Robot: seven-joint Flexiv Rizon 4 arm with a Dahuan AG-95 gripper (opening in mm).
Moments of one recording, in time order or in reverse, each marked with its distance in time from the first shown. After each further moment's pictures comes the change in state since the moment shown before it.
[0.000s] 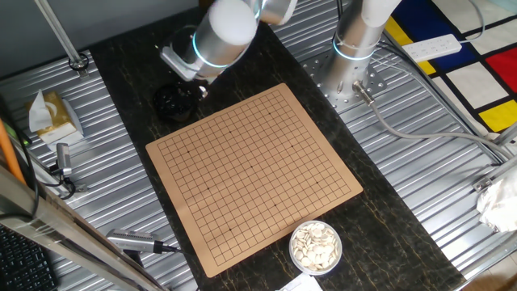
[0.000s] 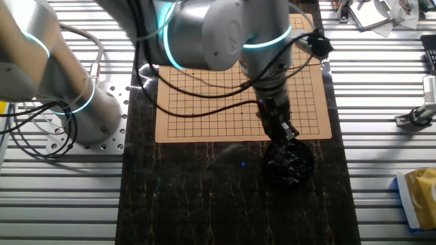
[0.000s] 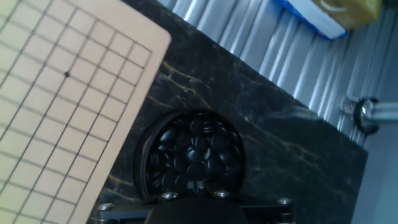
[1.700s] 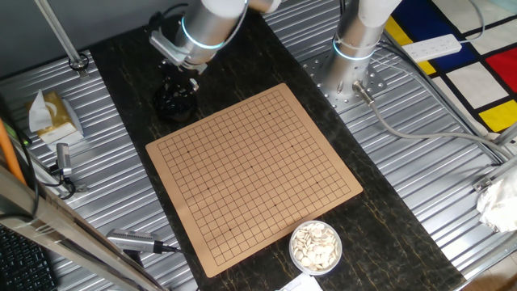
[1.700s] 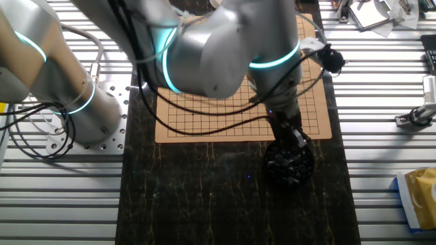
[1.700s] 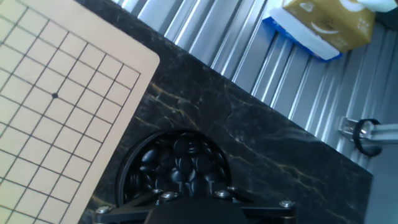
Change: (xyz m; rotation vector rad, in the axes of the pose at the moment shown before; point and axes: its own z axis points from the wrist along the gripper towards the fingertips) arm -0.017 -0.023 0.005 -0.093 -0.091 0.019
